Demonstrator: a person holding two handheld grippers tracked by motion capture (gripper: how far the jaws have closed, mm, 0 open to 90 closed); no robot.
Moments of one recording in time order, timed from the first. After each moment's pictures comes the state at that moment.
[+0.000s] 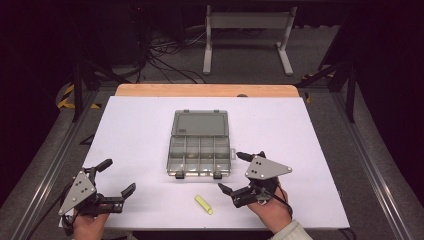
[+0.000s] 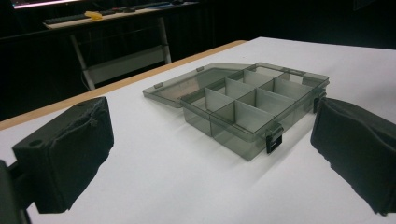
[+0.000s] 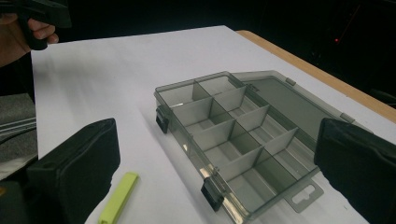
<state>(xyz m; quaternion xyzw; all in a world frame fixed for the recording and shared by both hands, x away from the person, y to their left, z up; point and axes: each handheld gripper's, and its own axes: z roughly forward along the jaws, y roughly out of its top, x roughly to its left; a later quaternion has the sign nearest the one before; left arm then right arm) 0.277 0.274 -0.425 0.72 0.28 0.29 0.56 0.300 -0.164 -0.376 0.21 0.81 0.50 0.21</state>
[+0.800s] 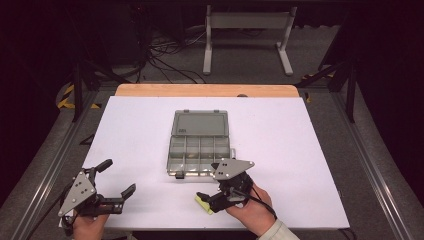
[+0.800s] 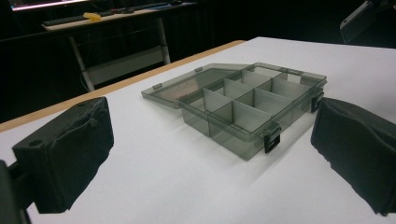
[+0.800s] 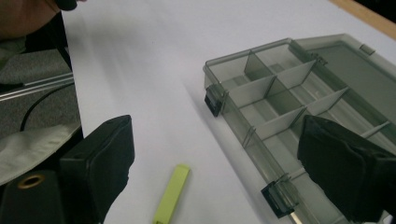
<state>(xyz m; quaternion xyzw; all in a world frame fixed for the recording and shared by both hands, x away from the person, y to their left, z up) 0.275 0.273 -0.425 0.72 0.28 0.29 0.56 0.301 -0.109 -0.375 0.20 0.87 0.42 0.14</state>
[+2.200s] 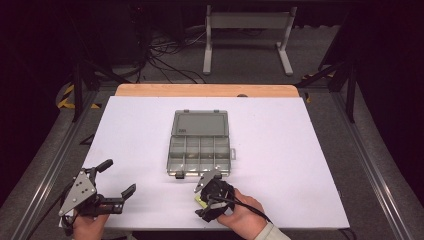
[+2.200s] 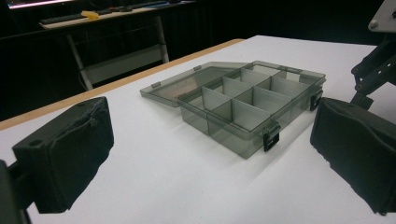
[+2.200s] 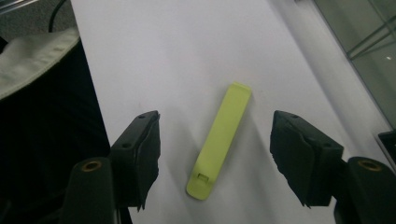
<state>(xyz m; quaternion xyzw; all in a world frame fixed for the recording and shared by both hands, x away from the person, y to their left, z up) 0.276 0.273 -0.425 0.73 0.28 0.29 0.56 0.308 -0.072 -0.431 0.19 0.95 0.25 0.02</state>
